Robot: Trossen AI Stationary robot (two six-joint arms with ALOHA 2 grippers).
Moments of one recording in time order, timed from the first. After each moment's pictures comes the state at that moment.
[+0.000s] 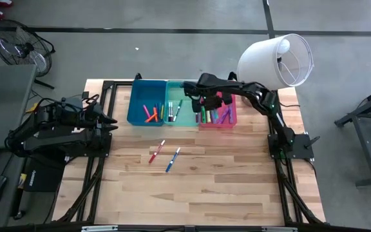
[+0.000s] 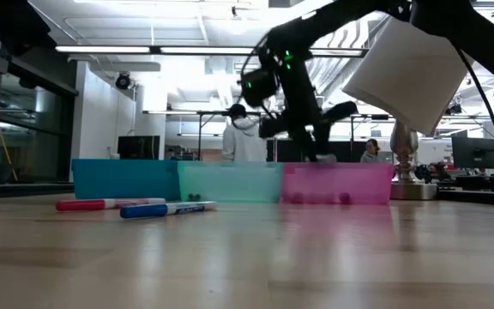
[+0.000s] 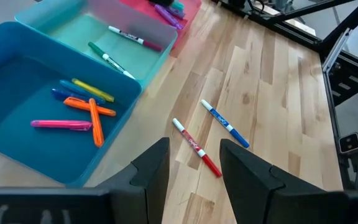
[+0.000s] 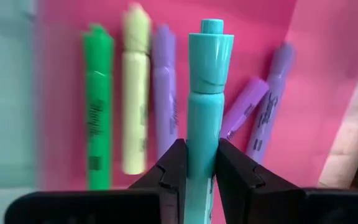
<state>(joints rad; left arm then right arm) 0.27 0.27 0.83 -1.09 0.11 -0.27 -0.41 2.21 1.94 -1.51 0.17 1.03</state>
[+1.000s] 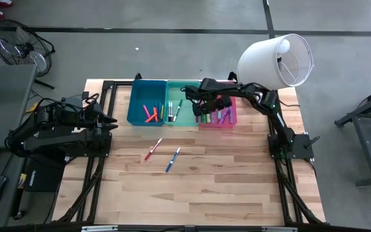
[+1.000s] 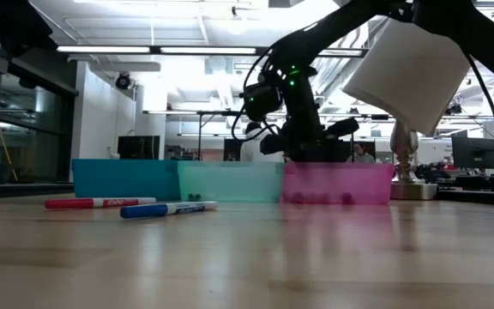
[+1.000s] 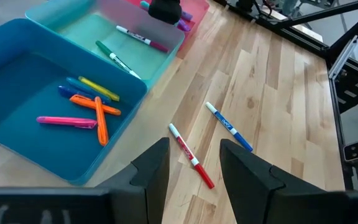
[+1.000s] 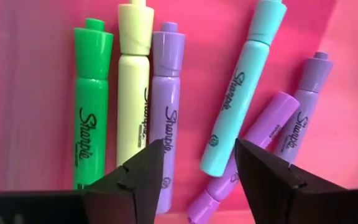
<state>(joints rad) 0.27 0.28 0.83 -1.09 0.08 -0.30 -0.42 2.20 1.77 -1.33 0.18 0.98</state>
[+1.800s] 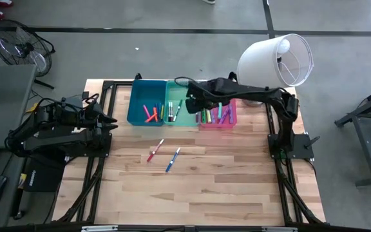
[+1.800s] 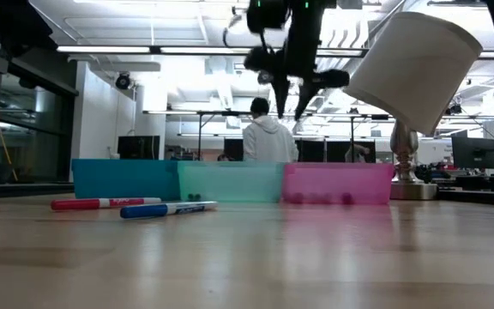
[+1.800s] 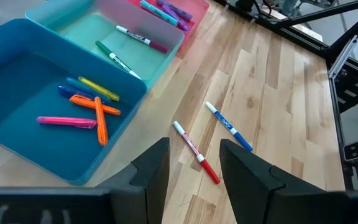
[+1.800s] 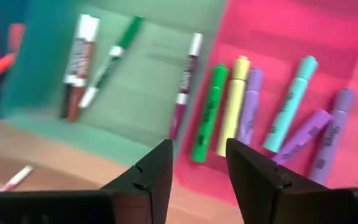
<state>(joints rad) 0.27 0.28 0.83 -1.09 0.08 -0.30 -0.28 1.91 1.77 -1.16 0.22 1.00</state>
